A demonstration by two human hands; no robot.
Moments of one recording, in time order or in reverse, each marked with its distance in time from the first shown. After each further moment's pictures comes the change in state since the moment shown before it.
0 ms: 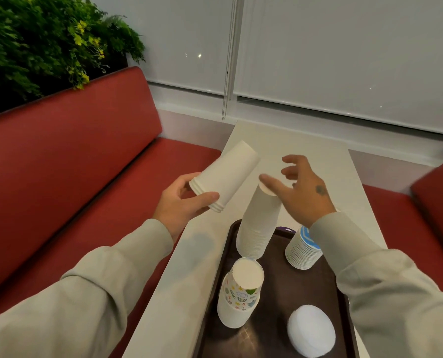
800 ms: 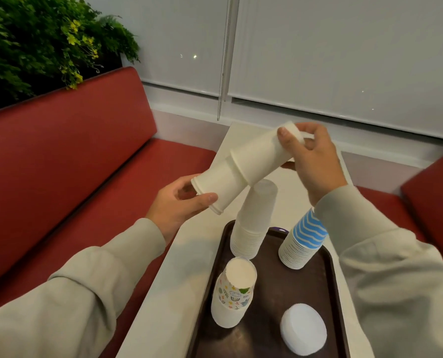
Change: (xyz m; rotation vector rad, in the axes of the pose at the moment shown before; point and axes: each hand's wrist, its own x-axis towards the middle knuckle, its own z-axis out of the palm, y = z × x) left_hand -0.005 0.008 0.002 0.023 -0.069 0.016; right_hand 0.023 -0.034 -0.025 0.438 0.151 -0.026
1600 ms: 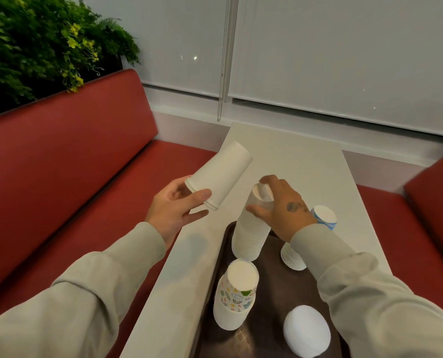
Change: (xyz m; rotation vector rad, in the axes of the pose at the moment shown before) left_hand 0.001 -0.004 -0.003 -0.168 0.044 -0.081; right_hand -0.031 0.066 0.015 -0.801 -0.343 -0.058
